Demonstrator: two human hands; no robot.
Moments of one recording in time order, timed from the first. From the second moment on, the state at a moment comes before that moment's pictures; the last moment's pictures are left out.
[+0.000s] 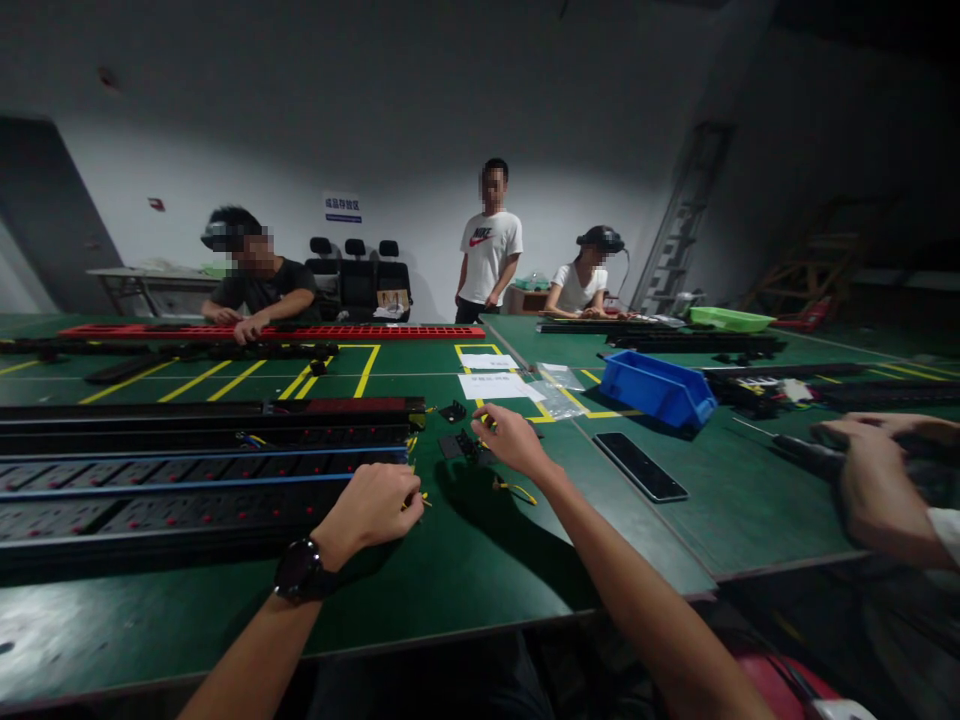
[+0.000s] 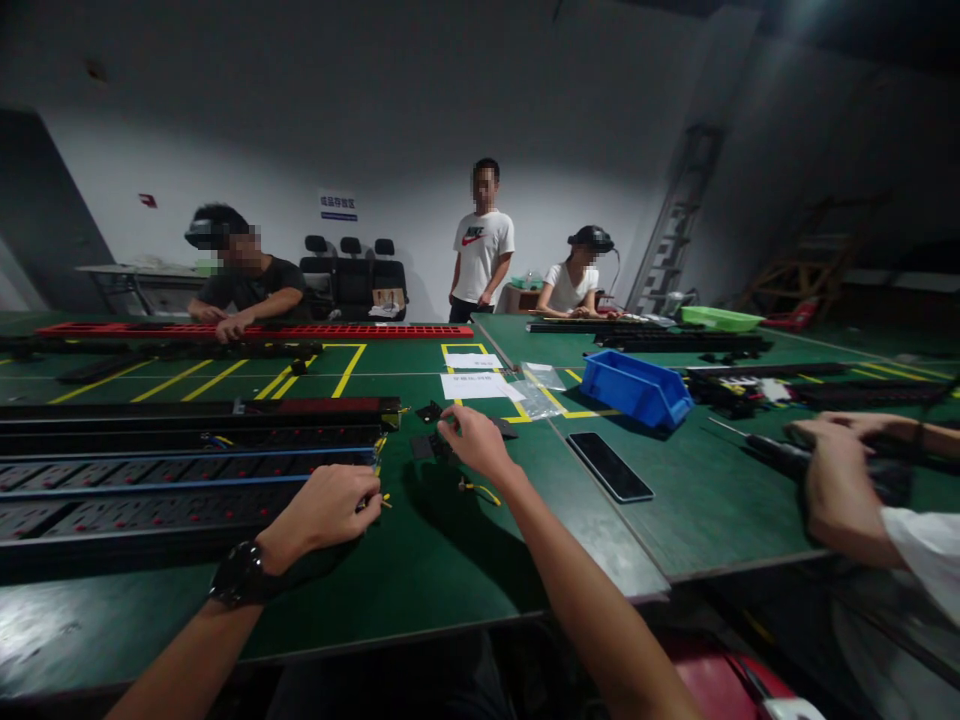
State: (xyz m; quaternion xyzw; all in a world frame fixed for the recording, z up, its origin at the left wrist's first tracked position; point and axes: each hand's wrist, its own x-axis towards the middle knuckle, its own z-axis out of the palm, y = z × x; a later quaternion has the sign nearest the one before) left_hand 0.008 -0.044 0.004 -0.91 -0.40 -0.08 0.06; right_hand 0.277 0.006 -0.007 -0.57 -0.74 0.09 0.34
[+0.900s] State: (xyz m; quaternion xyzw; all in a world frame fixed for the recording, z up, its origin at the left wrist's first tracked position) left_hand 0.007 -0.043 0.006 -0.91 -0.39 -0.11 0.04; right_hand 0.356 0.031 -0.027 -0.76 -0.64 0.00 0.11
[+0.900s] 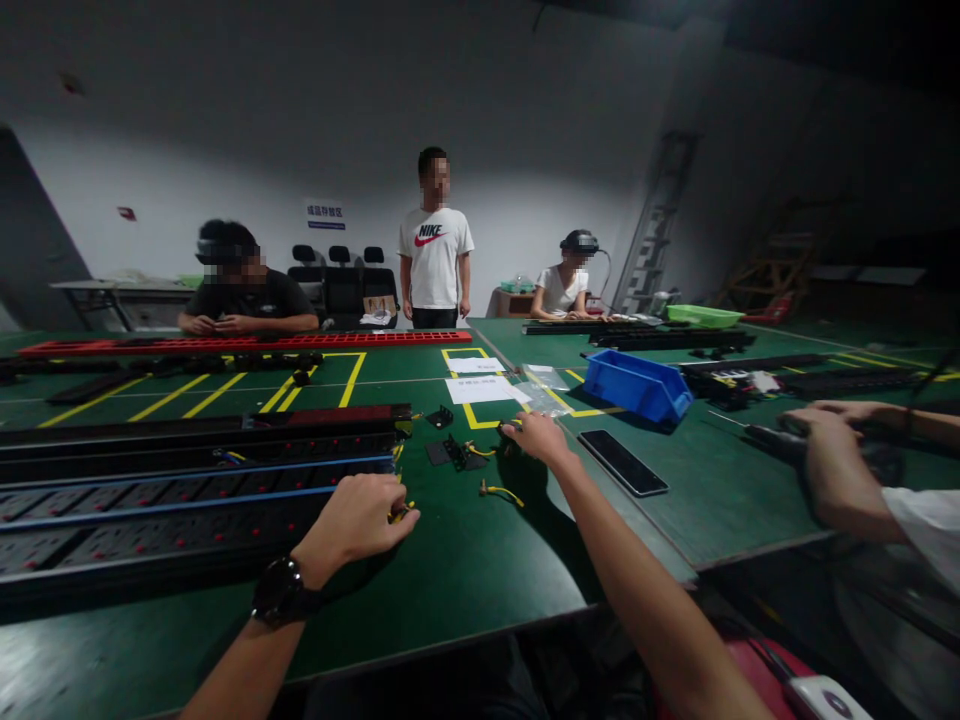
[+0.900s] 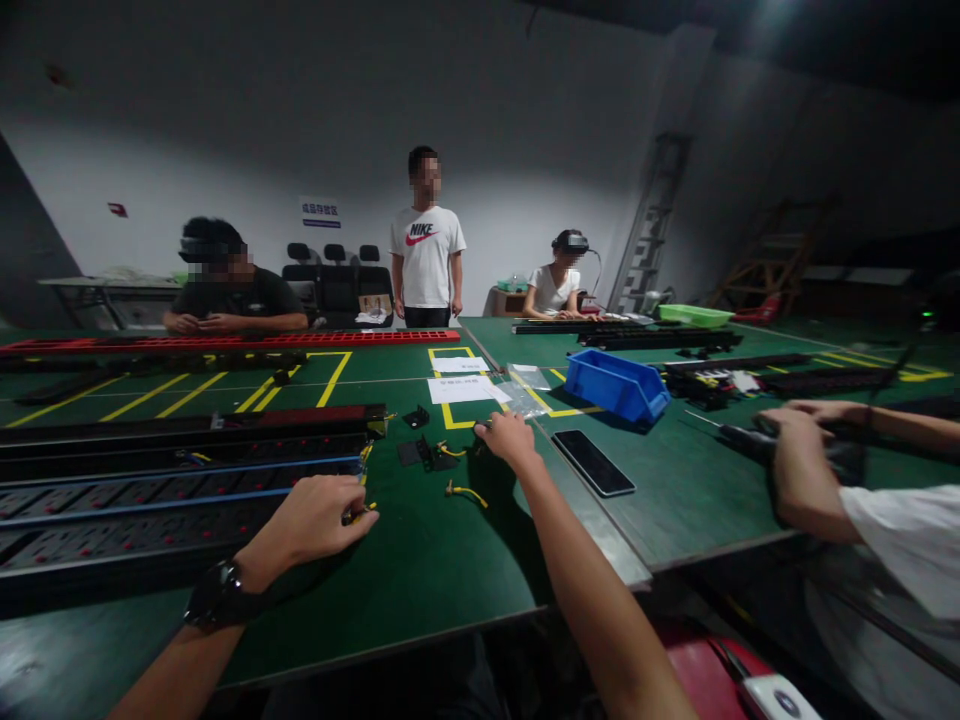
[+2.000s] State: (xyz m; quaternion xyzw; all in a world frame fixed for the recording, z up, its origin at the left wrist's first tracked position) left_hand 0.007 -0.044 0.005 -0.91 -0.40 -0.11 0.04; right_hand 0.288 0.012 -0.030 -0.57 -0.81 -0.05 0.14
